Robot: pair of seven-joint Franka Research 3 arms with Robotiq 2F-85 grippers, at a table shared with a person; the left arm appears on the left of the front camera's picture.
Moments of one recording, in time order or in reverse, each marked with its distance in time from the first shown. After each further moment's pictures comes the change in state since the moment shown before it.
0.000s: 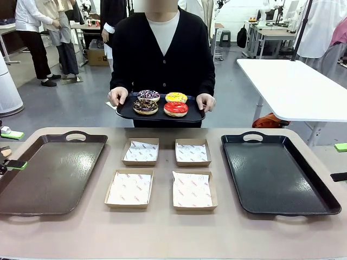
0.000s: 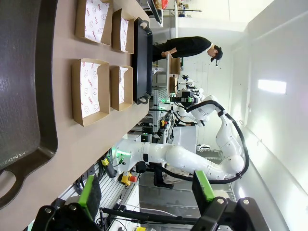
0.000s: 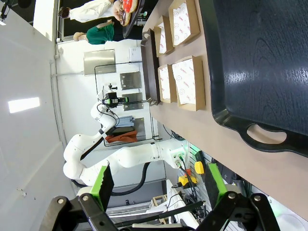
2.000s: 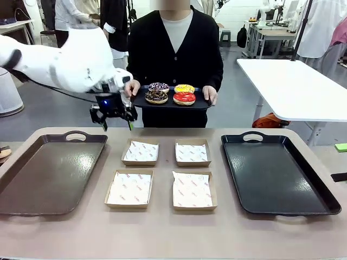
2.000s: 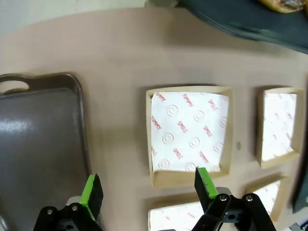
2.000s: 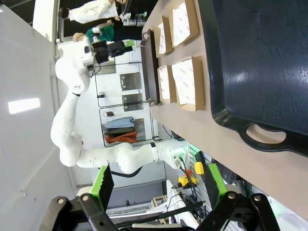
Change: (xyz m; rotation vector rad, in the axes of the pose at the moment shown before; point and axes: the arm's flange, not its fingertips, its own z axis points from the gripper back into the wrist) left arm 0.203 -0.111 -0.315 1.243 -0.093 -0.169; right arm 0.000 -0.001 0.001 -0.001 -0.004 -0.002
